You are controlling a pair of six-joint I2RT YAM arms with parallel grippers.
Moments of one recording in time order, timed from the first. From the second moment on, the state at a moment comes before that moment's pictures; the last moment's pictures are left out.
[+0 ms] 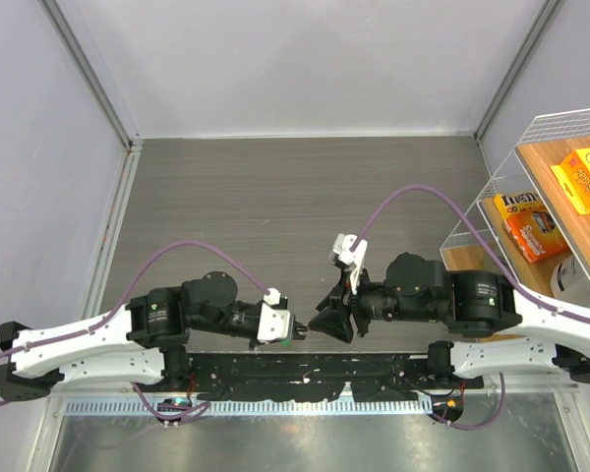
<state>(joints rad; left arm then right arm) -1.32 0.80 0.86 -0.40 0.31 0.27 1.39 0.91 1.22 -0.68 0.04 0.37</state>
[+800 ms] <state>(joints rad) -1.34 0.80 0.87 -0.43 0.28 0.29 1.39 0.98 1.22 -0.73 0.02 0.42</state>
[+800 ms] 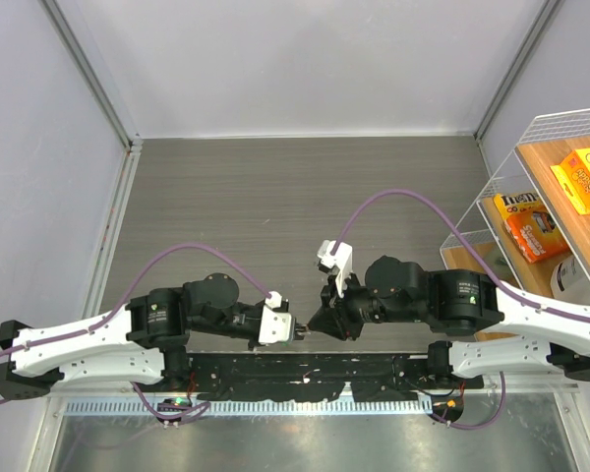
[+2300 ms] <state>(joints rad) -1.35 0.67 0.68 0.04 0.09 0.16 1.53 0.76 0.84 0.01 0.50 0.20</state>
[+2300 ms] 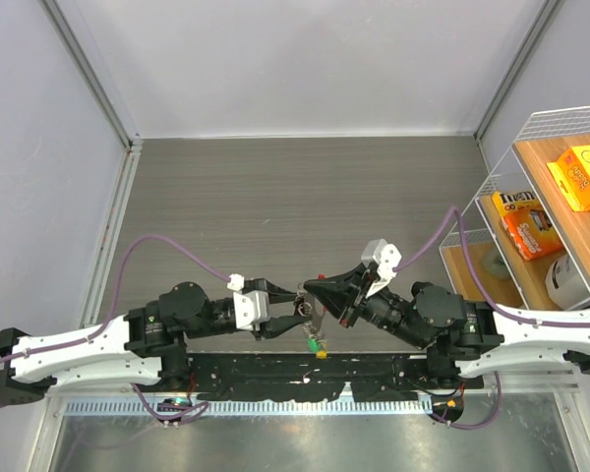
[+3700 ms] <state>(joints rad) -1.35 0.57 0.78 -0.06 0.05 0.13 1.58 0.83 0.36 1.23 0.19 -0.51</state>
